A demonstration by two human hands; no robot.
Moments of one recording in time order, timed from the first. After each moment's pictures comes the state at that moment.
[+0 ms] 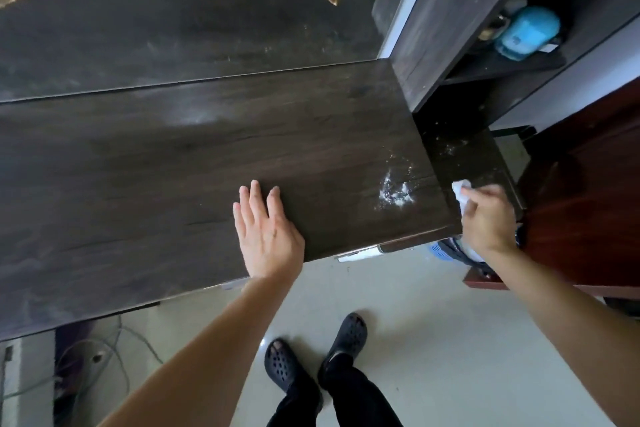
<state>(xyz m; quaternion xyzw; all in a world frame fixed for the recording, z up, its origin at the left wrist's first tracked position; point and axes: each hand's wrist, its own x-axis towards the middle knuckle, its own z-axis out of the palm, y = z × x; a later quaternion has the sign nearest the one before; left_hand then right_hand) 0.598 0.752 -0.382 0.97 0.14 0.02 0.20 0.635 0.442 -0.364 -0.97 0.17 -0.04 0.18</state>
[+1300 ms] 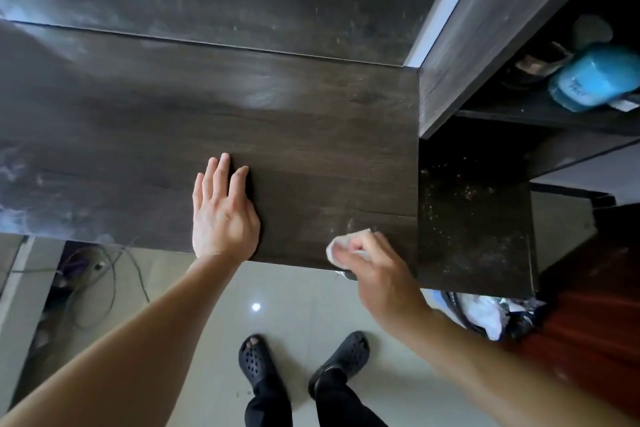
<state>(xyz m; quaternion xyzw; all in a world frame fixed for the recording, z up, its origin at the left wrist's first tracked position) 0.617 0.715 -0.393 0.96 0.21 0.10 0.14 0.627 0.470 -0.371 -0.88 -0.32 0.11 0.32</state>
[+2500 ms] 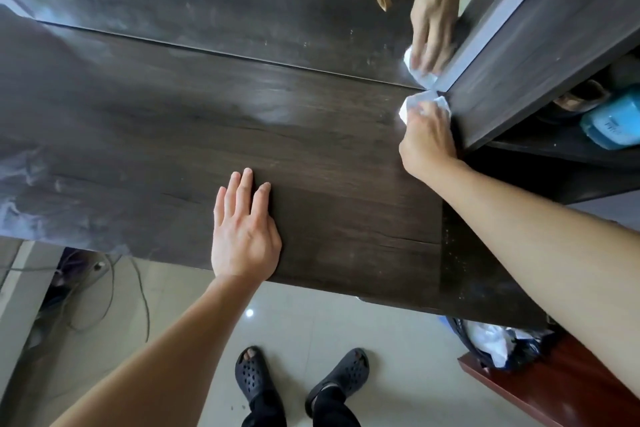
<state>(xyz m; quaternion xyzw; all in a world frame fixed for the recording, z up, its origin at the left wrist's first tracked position) 0.616 0.716 -0.391 0.96 0.21 0.09 0.15 0.857 0.530 -0.373 -0.99 -0.16 0.00 0.06</state>
